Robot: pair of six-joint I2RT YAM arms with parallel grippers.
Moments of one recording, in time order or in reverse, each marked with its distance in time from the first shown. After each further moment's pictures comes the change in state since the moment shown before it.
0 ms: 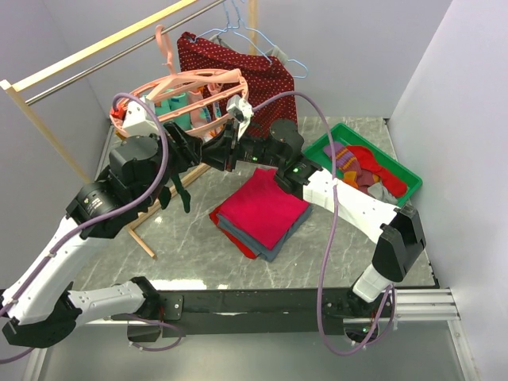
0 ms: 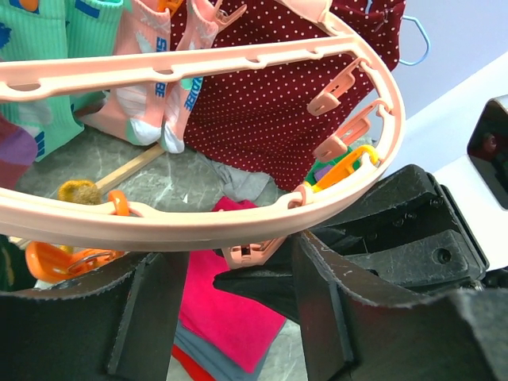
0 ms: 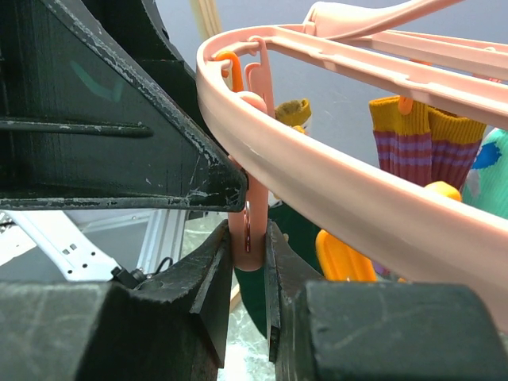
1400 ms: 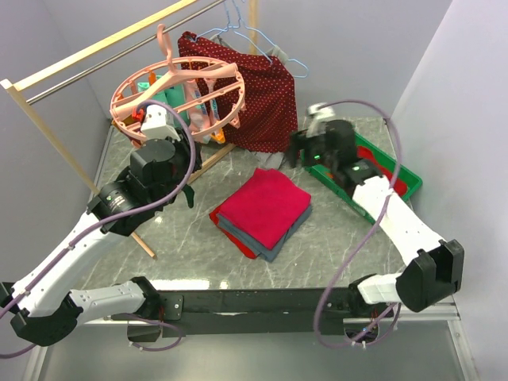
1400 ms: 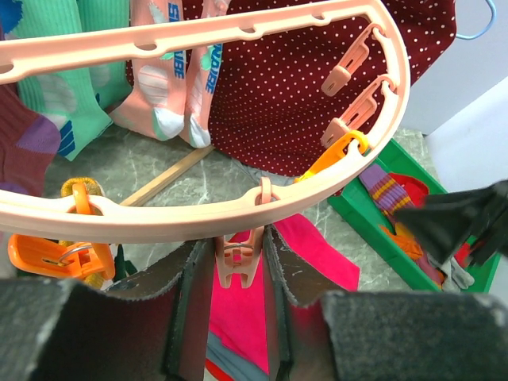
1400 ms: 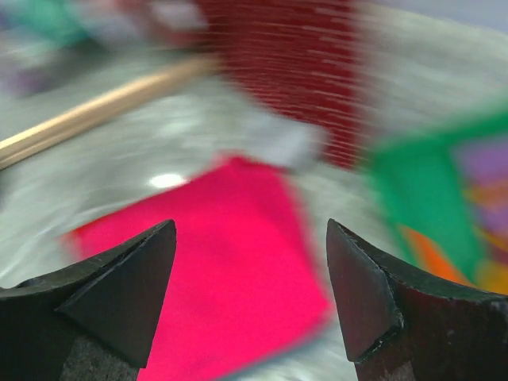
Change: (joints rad) left arm -0.002 0.014 -0.132 0.134 -0.053 0.128; right arm -0.369 -0.283 -0.222 -0.678 0.525 -0.185
